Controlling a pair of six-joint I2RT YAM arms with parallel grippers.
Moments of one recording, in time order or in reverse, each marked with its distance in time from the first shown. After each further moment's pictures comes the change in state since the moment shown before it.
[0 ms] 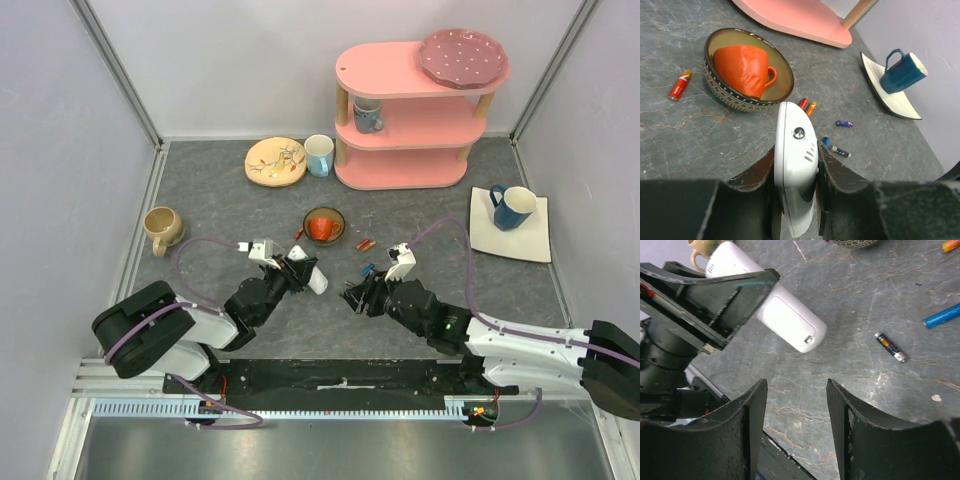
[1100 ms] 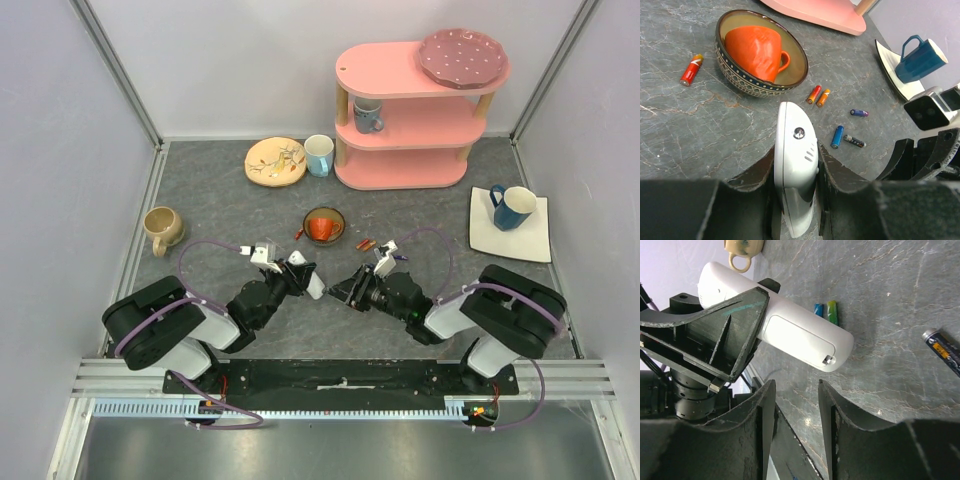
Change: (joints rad) left arm -0.010 0.089 -0.023 0.052 -0.024 0.026; right arm -0.185 0.607 -0.082 0.786 -0.380 0.313
